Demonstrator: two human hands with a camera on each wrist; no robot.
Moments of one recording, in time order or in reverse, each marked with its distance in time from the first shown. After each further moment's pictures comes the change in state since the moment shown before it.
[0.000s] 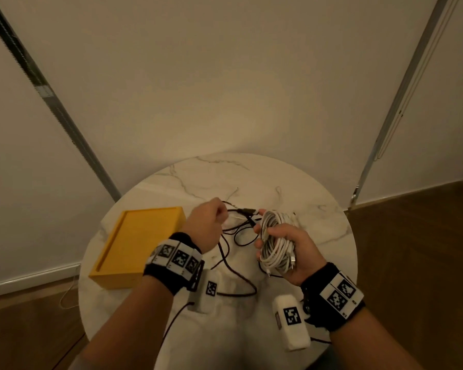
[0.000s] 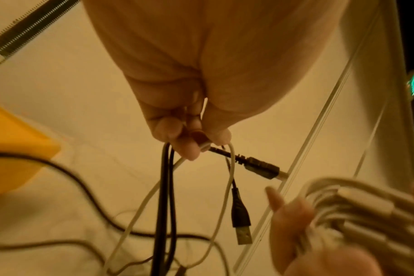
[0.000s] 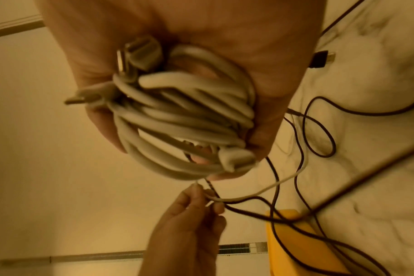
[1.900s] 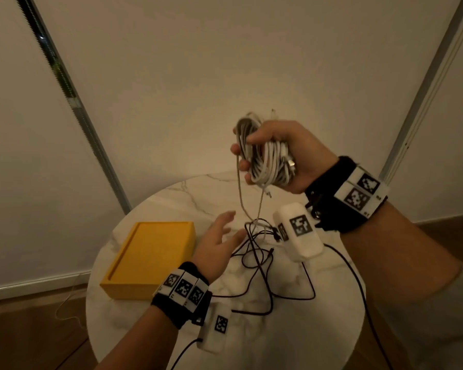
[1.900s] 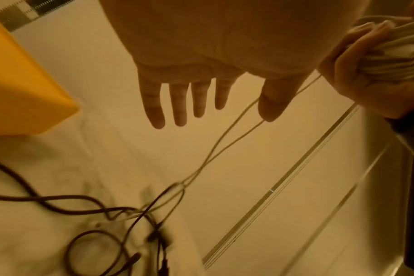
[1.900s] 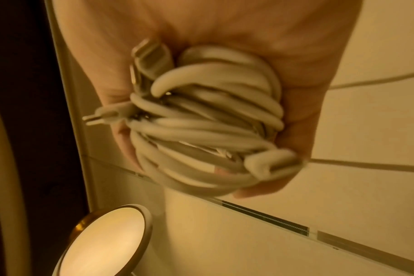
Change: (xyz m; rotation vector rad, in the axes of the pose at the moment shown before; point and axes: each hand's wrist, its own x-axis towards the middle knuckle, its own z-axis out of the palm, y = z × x) left_hand -0.038 0.003 0.000 -0.585 0.088 0.024; right_hand 0.016 -0.128 0.182 -0.541 -0.356 -0.008
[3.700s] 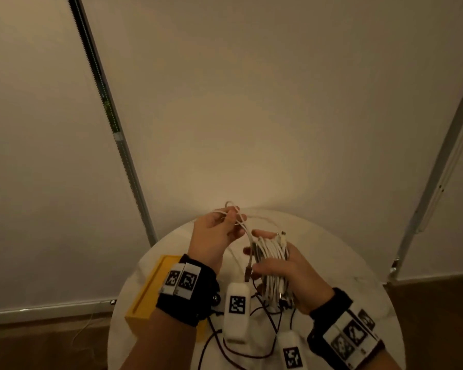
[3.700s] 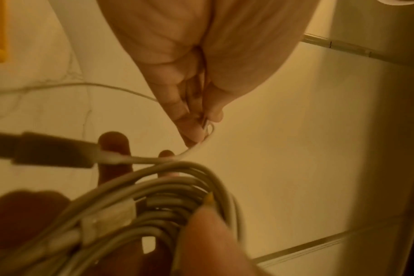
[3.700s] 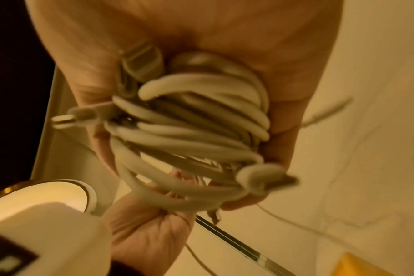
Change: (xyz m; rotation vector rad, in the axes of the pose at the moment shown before) left_hand 0.029 0.086 -0.055 -0.626 0.341 -0.004; right_hand -0.017 0.118 0.000 -0.194 0.233 -0.110
